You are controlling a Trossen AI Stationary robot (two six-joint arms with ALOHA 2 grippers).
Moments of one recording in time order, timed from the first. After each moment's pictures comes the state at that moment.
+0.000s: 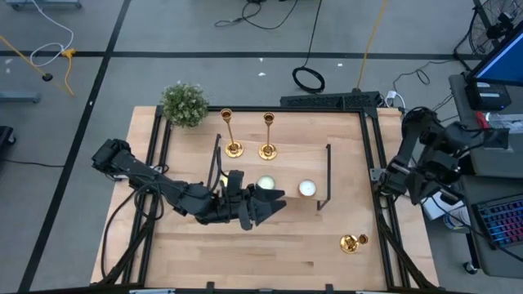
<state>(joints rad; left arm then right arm) -0.47 1.65 1.42 0.49 -0.60 -0.89 1.13 0.17 0.74 -0.31 0.16 0.06</state>
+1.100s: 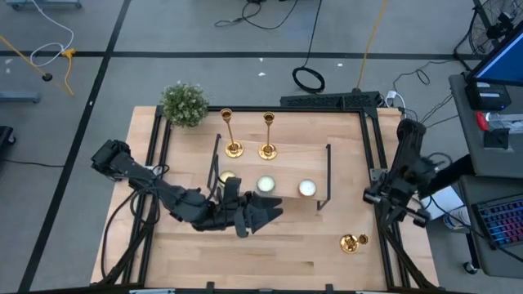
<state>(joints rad) -0.52 1.65 1.42 0.49 -0.64 -0.92 1.13 0.00 0.17 0.14 0.25 0.35</state>
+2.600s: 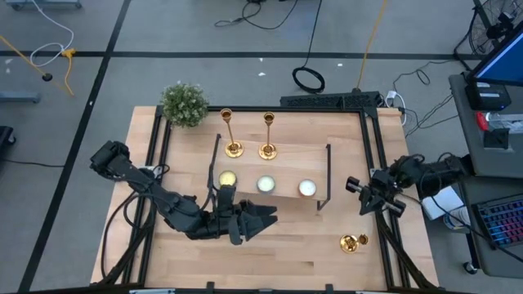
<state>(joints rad) -0.58 1.65 1.42 0.49 -0.71 -0.97 0.23 0.00 0.01 0.35 -0.59 0.53</state>
